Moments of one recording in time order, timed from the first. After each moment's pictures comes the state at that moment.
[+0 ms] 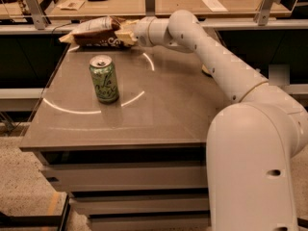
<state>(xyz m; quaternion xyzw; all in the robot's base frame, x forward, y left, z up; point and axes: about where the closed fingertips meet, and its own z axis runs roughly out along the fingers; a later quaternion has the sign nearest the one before) 0.860 0.100 0.891 -0.46 0.63 0.20 0.59</state>
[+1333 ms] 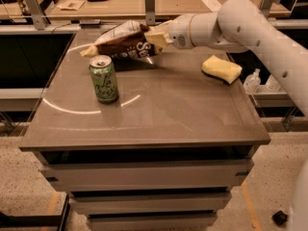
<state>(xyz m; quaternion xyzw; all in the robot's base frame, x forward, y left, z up) 0.742 0.001 0.933 -0.46 0.66 0.24 0.55</state>
